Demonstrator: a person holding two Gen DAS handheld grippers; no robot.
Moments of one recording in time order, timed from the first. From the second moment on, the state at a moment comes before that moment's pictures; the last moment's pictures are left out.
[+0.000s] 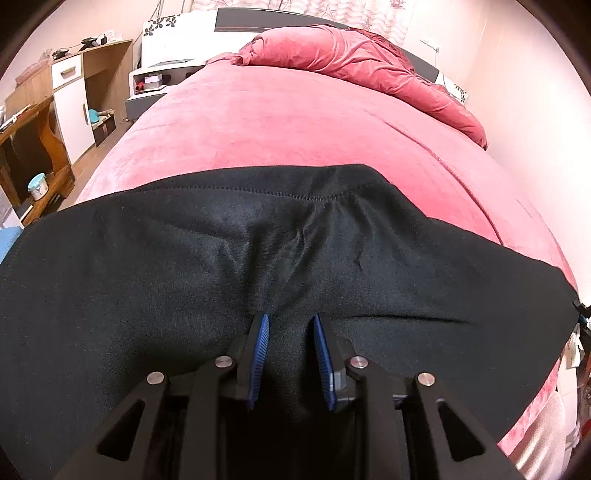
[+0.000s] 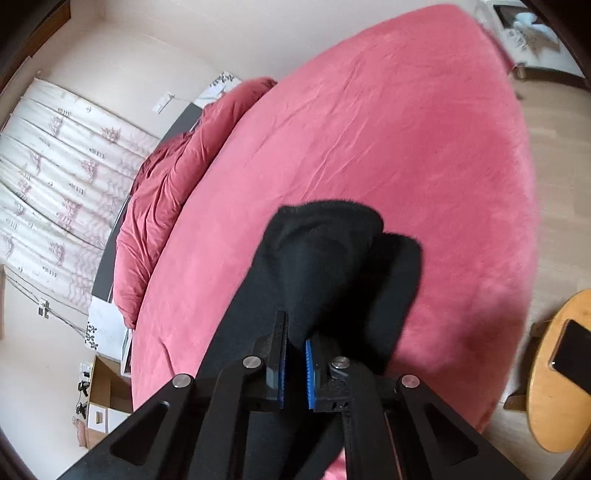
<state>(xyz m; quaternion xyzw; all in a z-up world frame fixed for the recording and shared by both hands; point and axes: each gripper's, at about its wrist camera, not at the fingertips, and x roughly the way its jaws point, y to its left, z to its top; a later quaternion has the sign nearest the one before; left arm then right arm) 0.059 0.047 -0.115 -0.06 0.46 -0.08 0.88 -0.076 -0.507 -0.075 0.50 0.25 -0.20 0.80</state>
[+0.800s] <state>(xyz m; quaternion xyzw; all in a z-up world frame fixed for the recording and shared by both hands) 0.033 0.048 -0.115 -0.05 0.45 -0.09 0.89 -0.082 -0.489 -0.101 0.47 0.27 -0.24 0.80</state>
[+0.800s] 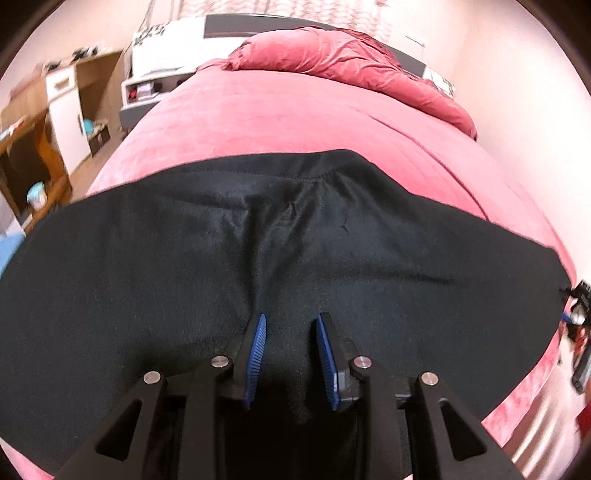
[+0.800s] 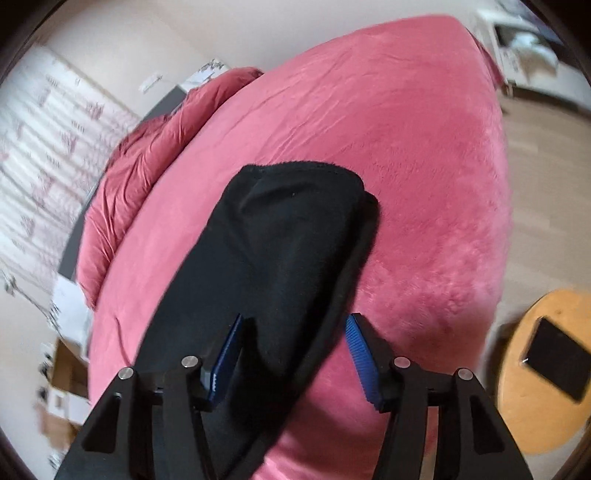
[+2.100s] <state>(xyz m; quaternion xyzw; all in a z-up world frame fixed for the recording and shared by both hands) 0.030 -0.123 -0.128 0.06 0.46 -0.27 0.85 -0.119 -0.517 -0.145 0.60 0.18 -0.18 0.76</state>
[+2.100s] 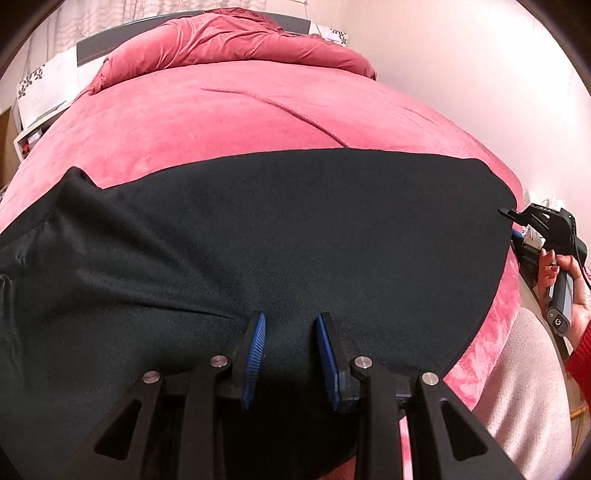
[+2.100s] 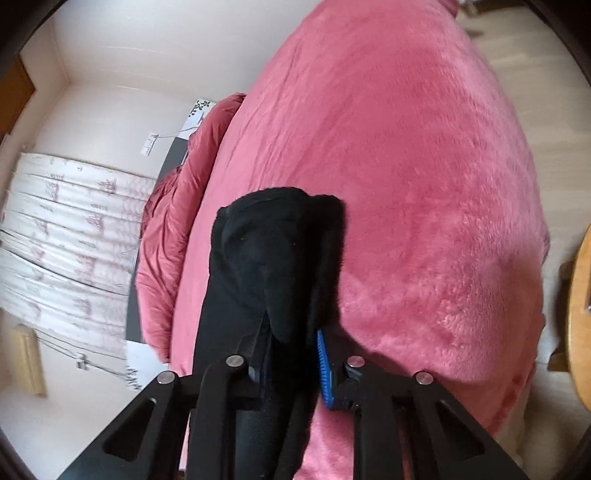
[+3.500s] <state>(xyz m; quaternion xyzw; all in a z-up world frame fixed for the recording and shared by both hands) 0.013 0.071 -0.134 -0.22 0.45 -0.17 0.85 -0.048 -0.164 0.019 0.07 0.27 0.08 0.96</state>
